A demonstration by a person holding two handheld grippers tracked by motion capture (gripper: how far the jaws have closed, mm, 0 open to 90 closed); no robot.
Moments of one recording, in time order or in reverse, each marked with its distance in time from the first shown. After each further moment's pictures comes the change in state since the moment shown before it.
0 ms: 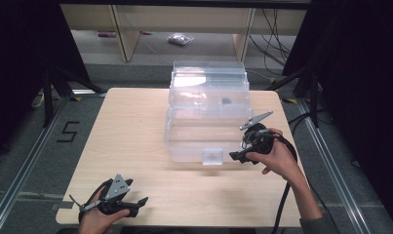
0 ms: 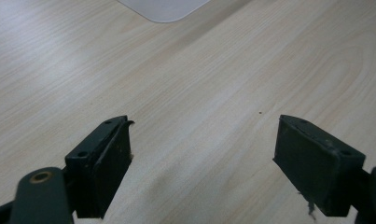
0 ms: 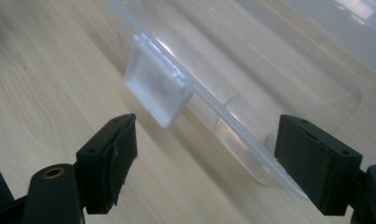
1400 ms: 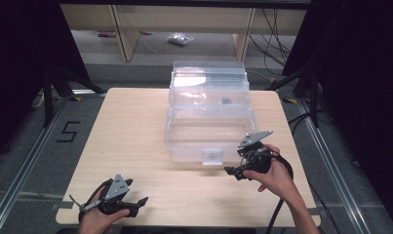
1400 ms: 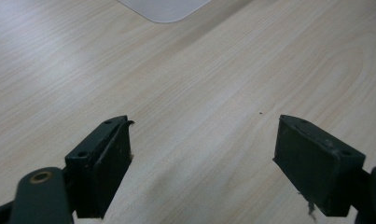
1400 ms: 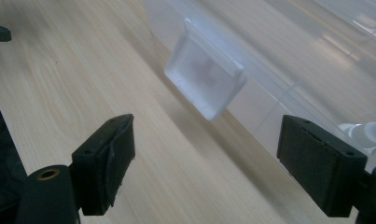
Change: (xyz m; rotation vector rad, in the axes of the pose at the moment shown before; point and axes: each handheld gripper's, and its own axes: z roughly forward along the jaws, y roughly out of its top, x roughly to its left) left arm 0.000 0.000 0.001 -0.012 0.000 -0.003; right arm 0.030 -0.032 0.013 -0.095 0.038 -0.035
